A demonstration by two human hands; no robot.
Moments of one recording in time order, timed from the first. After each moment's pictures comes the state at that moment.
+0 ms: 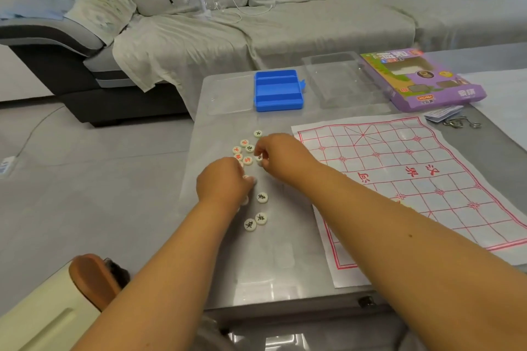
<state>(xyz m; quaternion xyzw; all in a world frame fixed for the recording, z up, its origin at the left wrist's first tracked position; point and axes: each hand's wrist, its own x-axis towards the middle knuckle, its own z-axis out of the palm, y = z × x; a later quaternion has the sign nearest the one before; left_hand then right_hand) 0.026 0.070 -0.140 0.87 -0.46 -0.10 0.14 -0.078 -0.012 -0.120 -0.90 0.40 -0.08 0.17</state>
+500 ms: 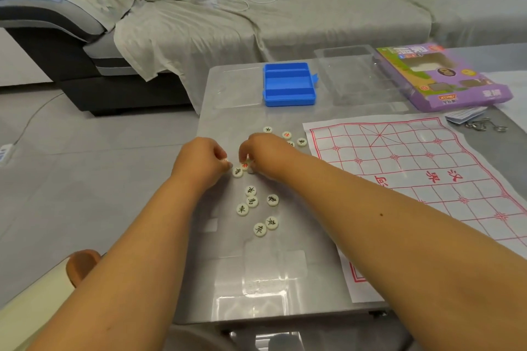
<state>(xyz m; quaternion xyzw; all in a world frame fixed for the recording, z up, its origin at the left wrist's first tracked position) 0.091 0.062 -0.131 0.85 -0.46 -0.14 0.21 -0.034 -0.020 -0.128 -0.94 0.31 0.00 0.15</state>
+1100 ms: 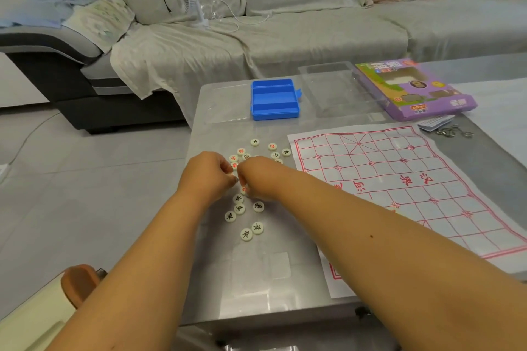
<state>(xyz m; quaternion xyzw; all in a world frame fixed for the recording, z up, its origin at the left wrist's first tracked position) 0.058 0.065 -0.122 0.84 -0.48 -0.15 0.21 -0.055 0.003 -0.119 -0.94 0.32 0.09 0.12</state>
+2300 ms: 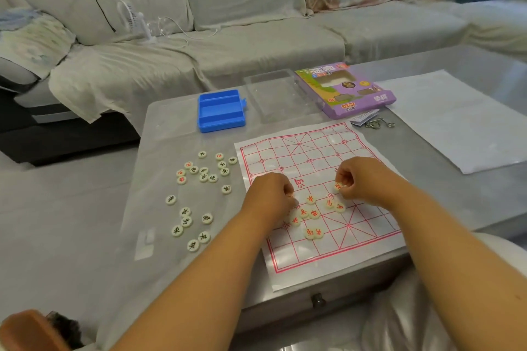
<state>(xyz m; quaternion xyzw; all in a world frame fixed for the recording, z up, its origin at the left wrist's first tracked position) -0.123 0.034 -0.130 0.70 -0.65 -0.24 0.18 -0.315 -0.020 -0.111 -0.80 0.57 -0.02 0.21</state>
